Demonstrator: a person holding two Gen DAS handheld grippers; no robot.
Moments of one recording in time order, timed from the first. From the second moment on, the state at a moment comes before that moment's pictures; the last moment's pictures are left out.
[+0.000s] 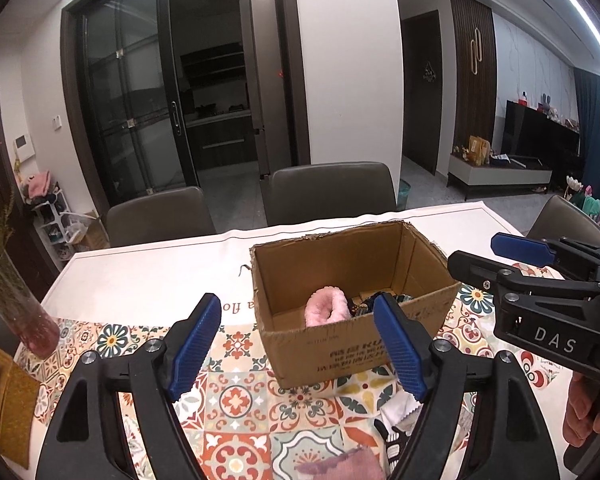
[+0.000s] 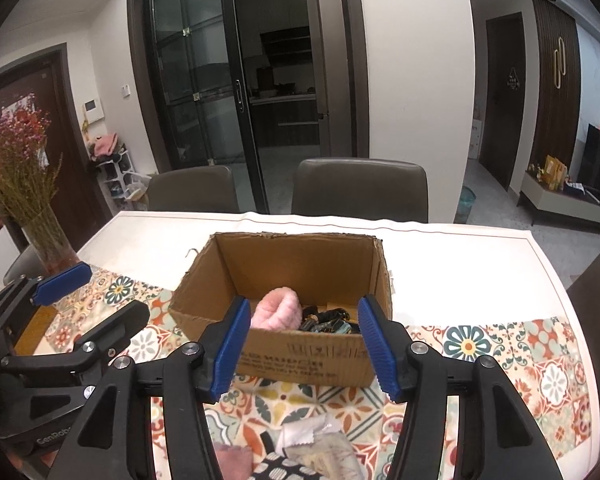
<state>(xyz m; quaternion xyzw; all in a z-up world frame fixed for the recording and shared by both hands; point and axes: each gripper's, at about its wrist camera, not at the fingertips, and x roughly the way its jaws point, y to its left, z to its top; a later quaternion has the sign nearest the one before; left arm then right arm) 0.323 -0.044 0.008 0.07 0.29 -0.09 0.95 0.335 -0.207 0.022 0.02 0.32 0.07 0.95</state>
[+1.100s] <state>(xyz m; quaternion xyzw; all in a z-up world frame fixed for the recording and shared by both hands) 0.237 -0.029 -0.041 0.05 0.35 -0.06 0.93 0.254 -0.208 -0.035 0.06 0.38 0.08 0.92</state>
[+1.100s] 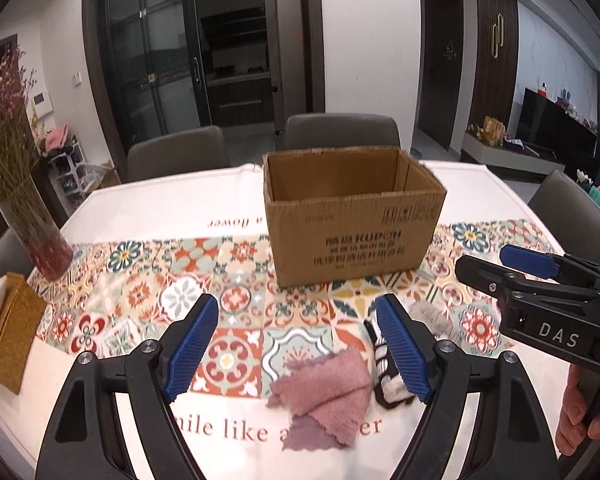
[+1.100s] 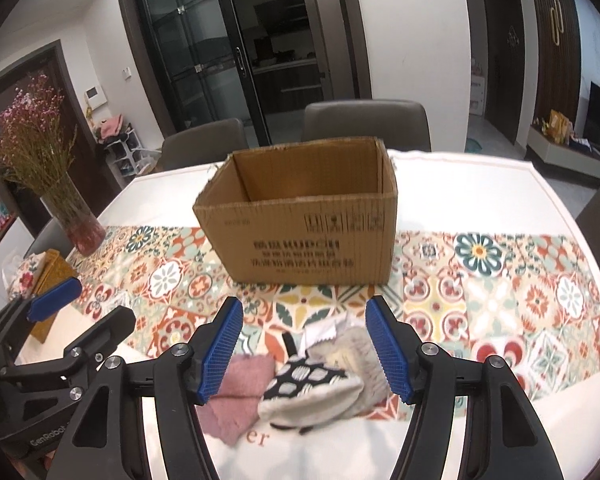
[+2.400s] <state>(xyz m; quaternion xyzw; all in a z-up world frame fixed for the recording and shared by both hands) 0.222 -0.030 -0.156 0.07 0.42 -0.07 0.90 0.234 -0.205 -0.135 0.14 0.47 0.11 0.86</state>
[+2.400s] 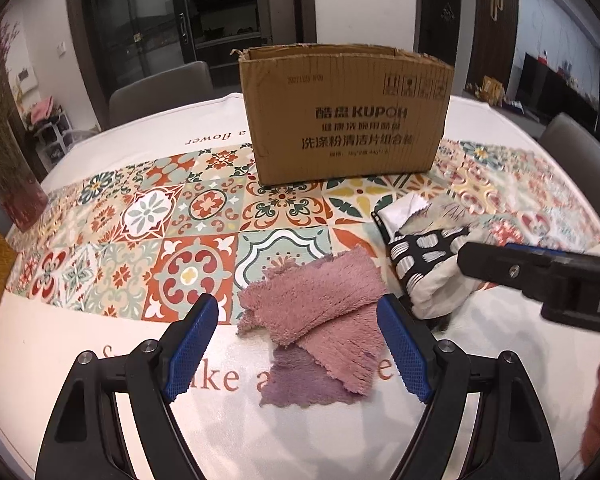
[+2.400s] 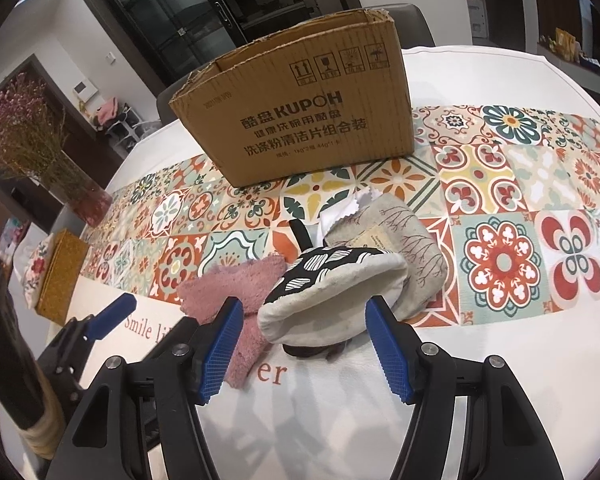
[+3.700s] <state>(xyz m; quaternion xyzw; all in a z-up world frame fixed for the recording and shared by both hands) 0.252 -0.032 -0.196 0.05 0.44 -0.09 0.89 0.258 -0.192 -0.156 0.13 0.48 0.11 0.86</state>
